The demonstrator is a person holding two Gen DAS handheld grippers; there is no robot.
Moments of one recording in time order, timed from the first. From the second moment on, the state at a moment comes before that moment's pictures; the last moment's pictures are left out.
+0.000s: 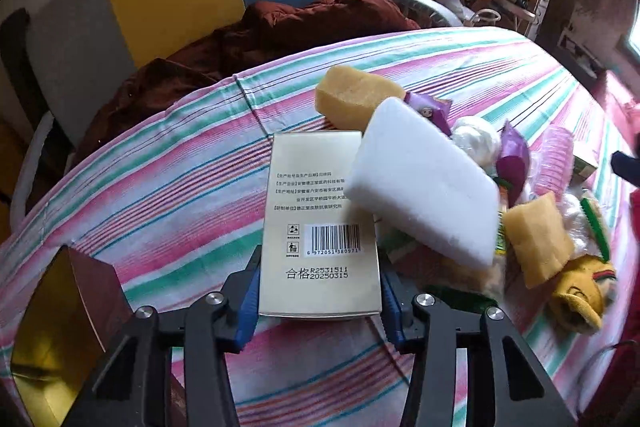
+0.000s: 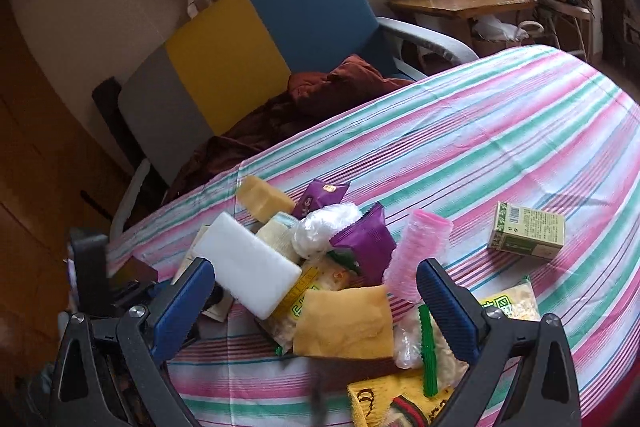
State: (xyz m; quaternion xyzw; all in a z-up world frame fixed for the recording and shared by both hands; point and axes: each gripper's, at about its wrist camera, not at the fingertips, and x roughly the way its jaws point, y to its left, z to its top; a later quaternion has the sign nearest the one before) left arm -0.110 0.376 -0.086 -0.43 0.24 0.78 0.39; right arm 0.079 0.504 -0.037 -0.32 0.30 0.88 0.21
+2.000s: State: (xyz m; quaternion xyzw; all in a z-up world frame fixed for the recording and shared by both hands) left arm -0.095 -0.003 -0.017 -0.37 0.00 0.92 0.10; right arm -0.079 0.209 -0.017 -0.44 0.14 0.89 -0.08
